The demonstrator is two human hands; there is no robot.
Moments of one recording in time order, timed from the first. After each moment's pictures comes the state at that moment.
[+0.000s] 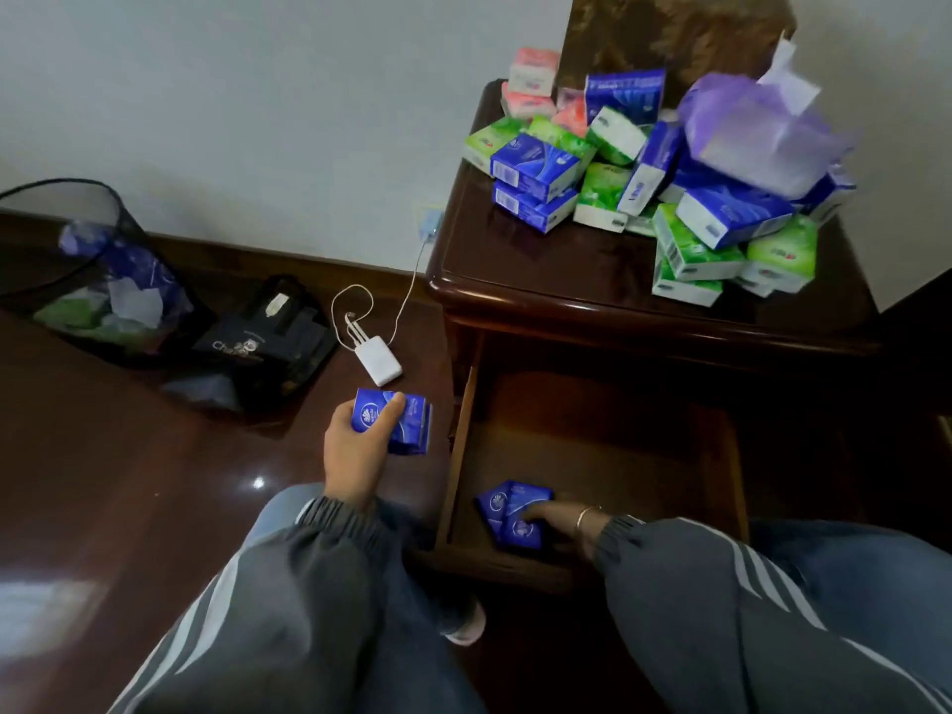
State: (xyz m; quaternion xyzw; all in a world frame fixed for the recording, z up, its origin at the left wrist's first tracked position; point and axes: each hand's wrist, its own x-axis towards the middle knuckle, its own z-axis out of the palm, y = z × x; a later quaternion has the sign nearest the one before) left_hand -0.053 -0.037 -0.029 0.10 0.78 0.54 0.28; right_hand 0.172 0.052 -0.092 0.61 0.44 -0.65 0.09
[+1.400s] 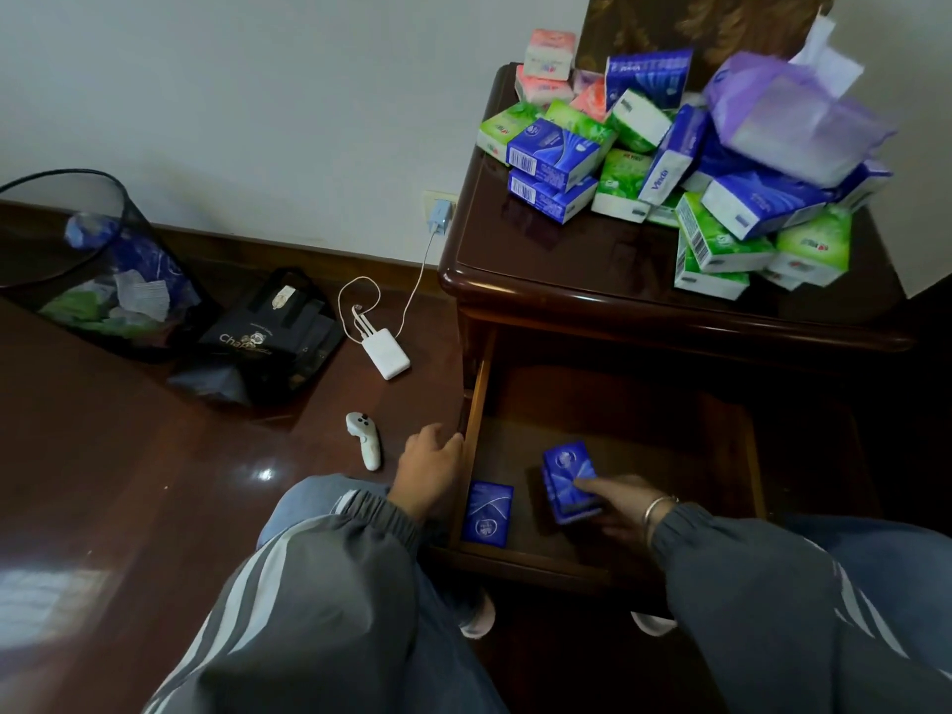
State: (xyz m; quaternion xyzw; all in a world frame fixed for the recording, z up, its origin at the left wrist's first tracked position) left_hand -0.015 -0.019 -0.030 0.25 0.81 0.28 0.45; right_hand 0.203 0.075 -0.054 0.66 0.41 -0.63 0.06
